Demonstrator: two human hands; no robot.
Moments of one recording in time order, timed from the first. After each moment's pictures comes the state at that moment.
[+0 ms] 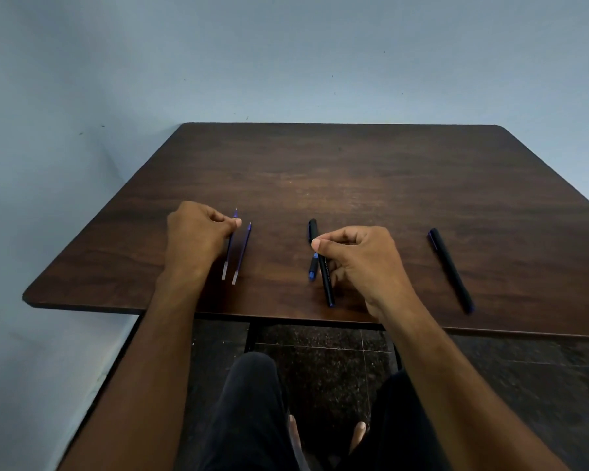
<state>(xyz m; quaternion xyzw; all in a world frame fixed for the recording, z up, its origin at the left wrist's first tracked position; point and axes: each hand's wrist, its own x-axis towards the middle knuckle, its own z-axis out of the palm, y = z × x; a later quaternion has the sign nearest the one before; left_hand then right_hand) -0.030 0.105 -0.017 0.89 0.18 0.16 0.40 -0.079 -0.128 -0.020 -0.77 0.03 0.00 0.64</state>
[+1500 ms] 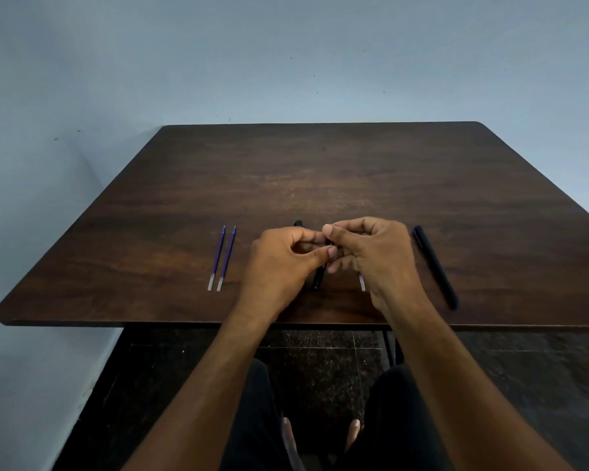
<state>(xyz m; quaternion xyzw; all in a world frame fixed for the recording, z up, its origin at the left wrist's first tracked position) -0.075 -0.001 -0.024 0.83 -0.06 0.02 0.56 -0.071 -0.150 -0.022 -0.69 0.06 -0.06 0.72</state>
